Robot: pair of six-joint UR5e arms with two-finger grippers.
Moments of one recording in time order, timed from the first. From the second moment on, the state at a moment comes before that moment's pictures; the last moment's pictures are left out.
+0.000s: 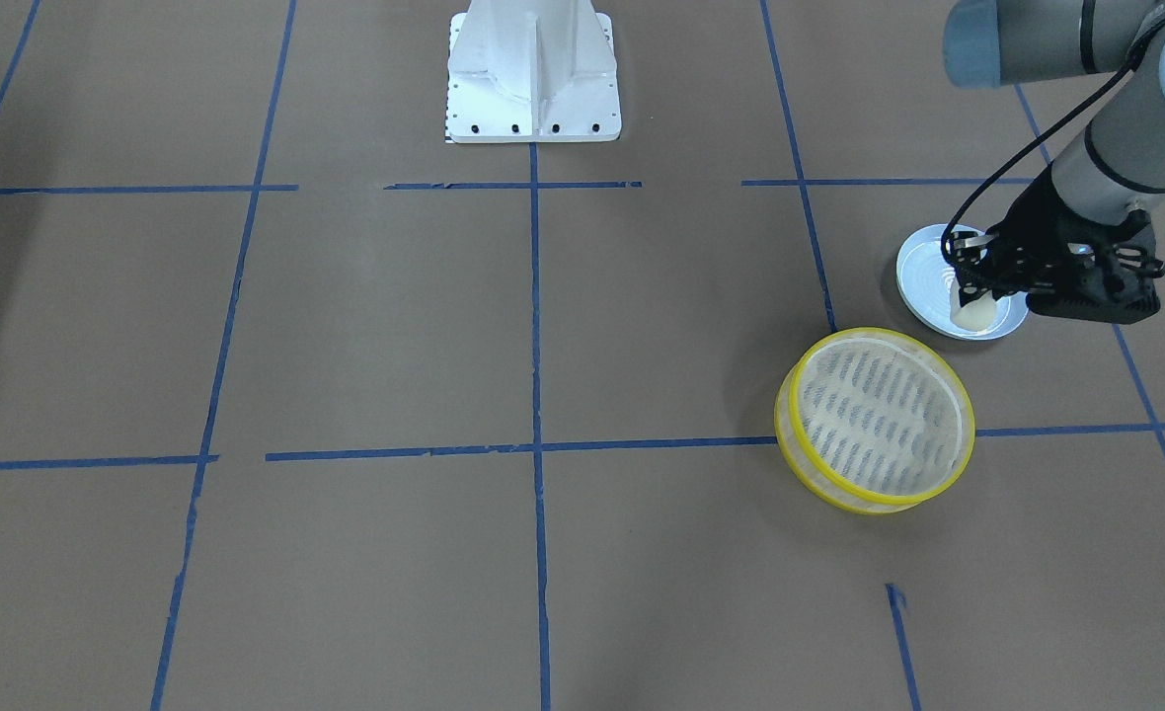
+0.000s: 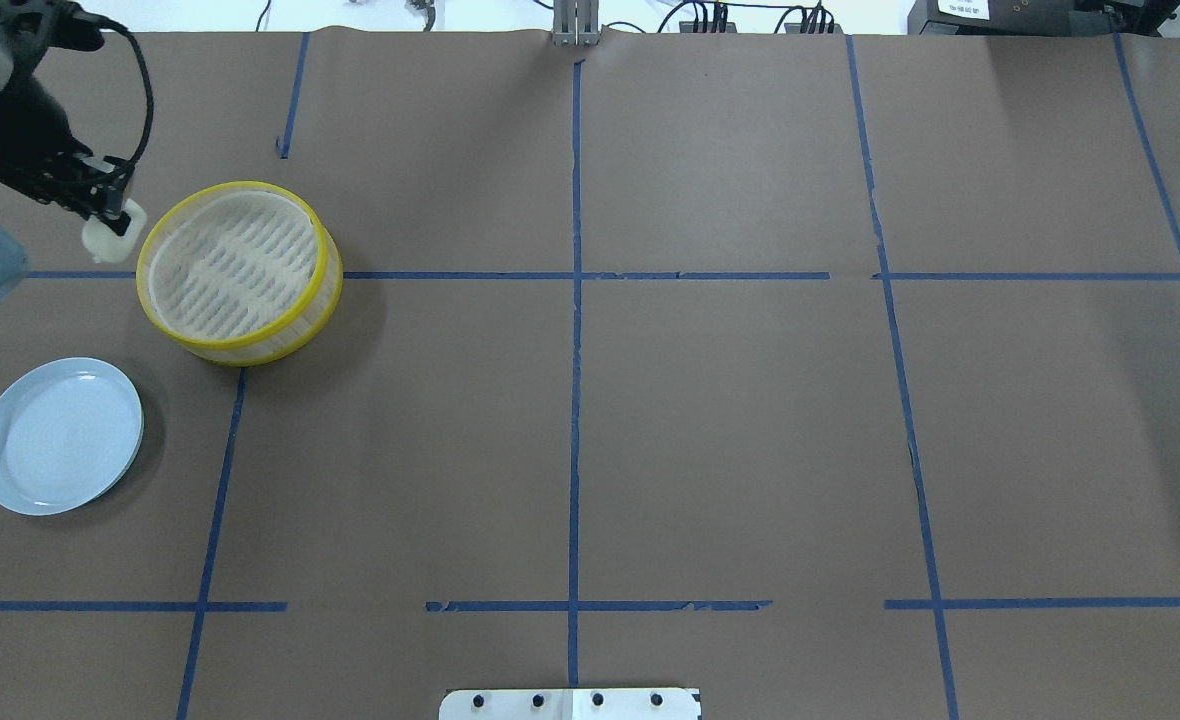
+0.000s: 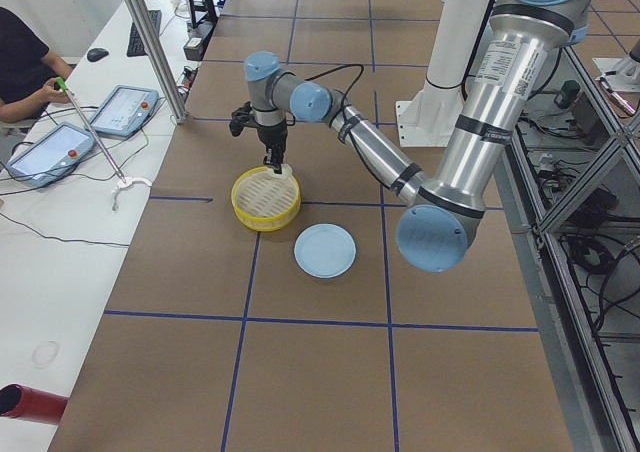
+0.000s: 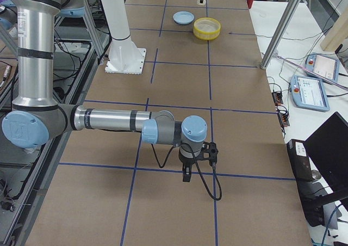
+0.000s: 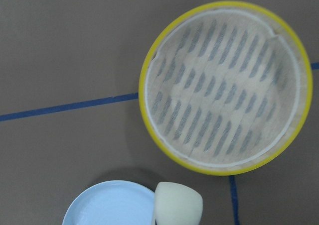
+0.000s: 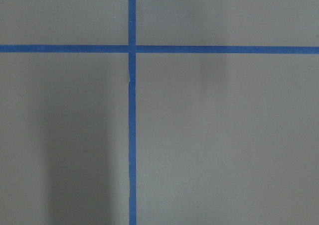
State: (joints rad) left arm -1.08 -2.00 -1.83 -1.28 -2.26 -0.44; right arm 1.56 -1.66 1.66 -1.59 2.29 0.00
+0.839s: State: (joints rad) left arm -0.98 -2.05 -1.48 -1.69 -2.27 -0.57; right arm 1.56 -1.66 1.66 -1.59 2.29 0.00
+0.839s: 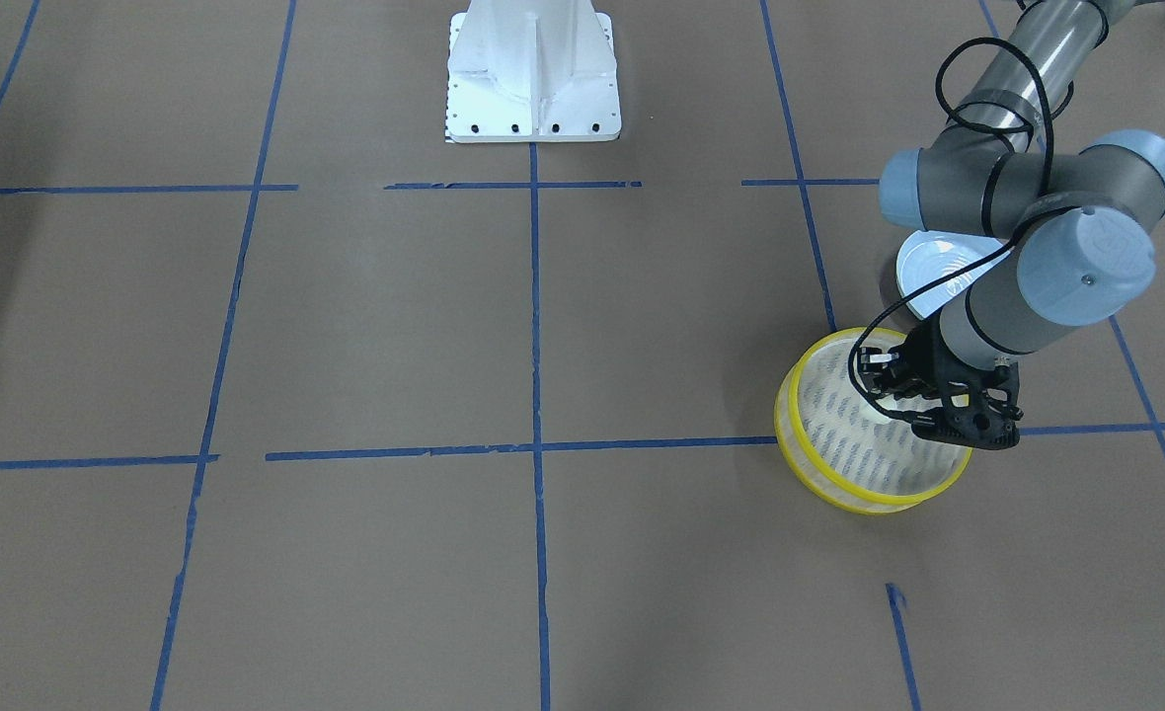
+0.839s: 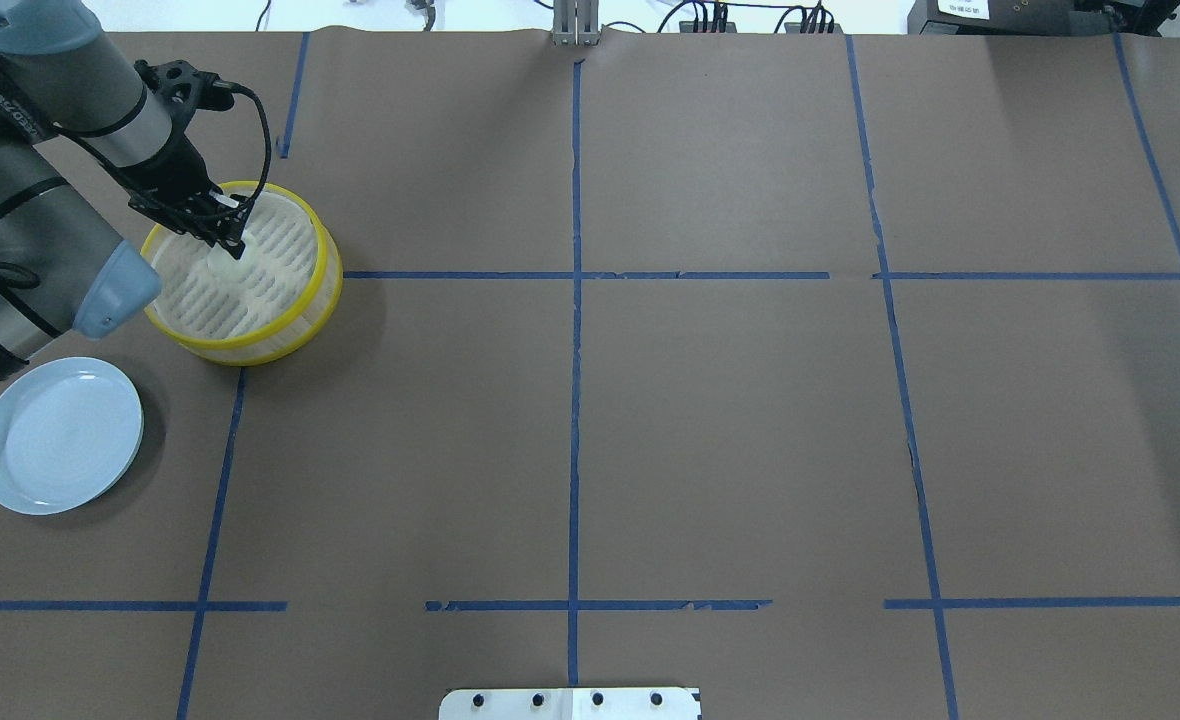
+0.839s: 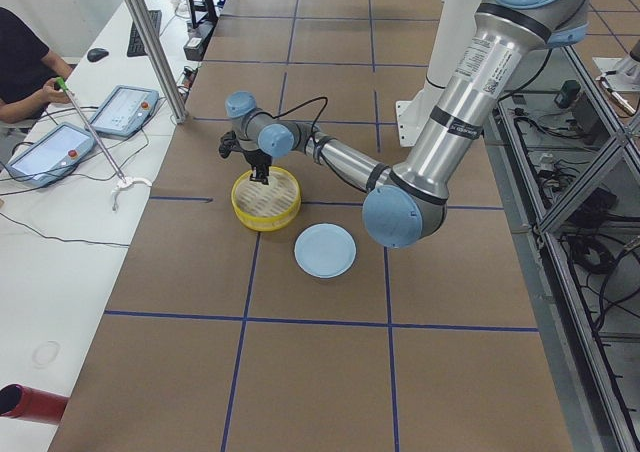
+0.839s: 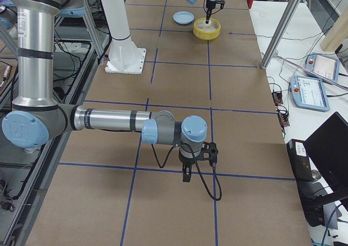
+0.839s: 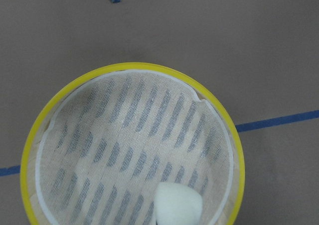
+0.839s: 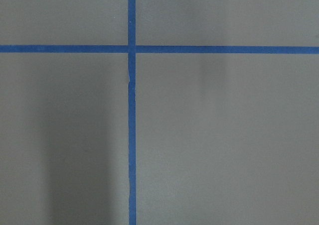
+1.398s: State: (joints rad) left arm -0.96 -2.00 -1.47 -1.83 -2.22 -0.68; right arm 1.56 -1.66 1.66 -1.59 2.29 0.00
